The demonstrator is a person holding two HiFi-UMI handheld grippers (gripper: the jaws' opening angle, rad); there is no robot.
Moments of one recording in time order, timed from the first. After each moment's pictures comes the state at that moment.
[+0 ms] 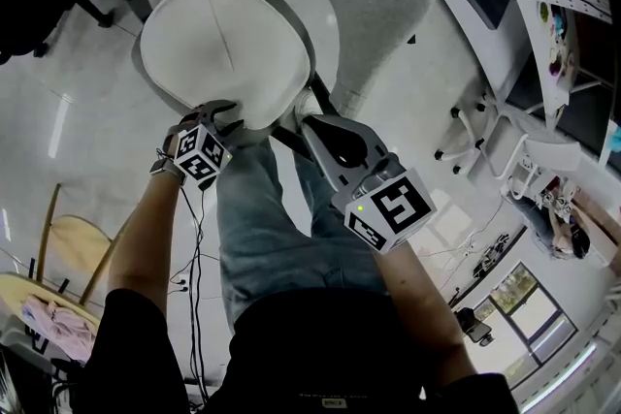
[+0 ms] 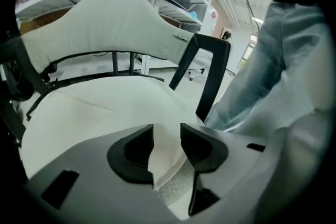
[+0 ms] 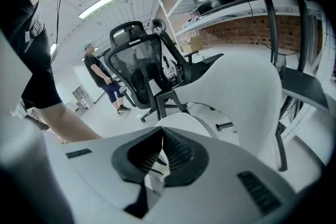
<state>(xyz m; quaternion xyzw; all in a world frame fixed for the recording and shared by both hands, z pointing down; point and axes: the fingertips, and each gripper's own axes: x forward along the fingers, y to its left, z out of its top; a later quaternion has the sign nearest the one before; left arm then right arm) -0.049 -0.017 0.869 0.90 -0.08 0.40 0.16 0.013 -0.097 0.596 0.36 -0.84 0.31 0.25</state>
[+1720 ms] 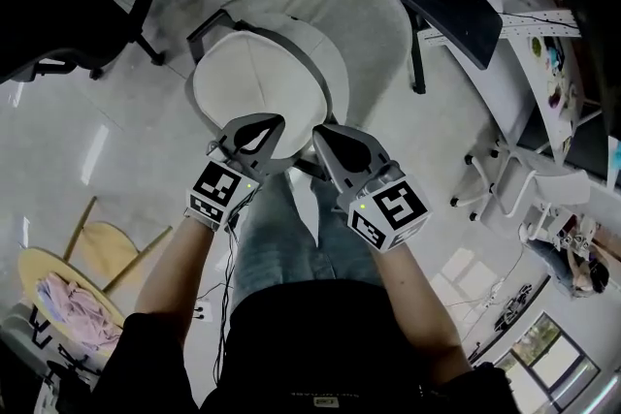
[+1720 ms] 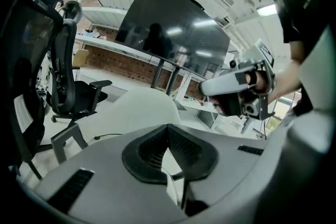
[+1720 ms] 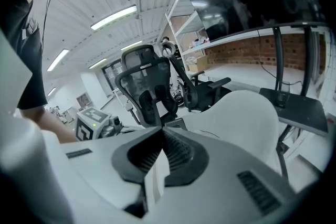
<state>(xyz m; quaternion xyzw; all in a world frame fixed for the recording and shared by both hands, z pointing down) -0.039 -0.127 0.565 0.92 -0.30 0.12 0.21 0.000 -0.120 0.498 0.37 -0.88 0.26 0.18</state>
